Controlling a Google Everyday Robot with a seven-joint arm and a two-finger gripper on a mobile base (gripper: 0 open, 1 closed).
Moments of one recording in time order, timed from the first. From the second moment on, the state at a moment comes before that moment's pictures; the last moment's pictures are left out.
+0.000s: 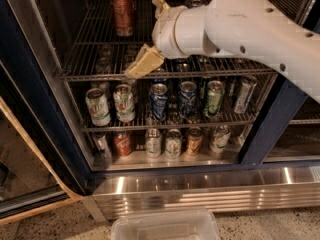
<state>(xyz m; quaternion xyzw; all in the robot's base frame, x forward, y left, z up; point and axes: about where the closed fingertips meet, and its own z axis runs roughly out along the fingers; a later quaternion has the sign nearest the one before) 0.620 0.038 0.977 -0.56 0.61 0.04 0.56</state>
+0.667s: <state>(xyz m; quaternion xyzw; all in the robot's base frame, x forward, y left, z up) 0.647 0.055 0.974 -0.53 0.59 0.06 0.61</state>
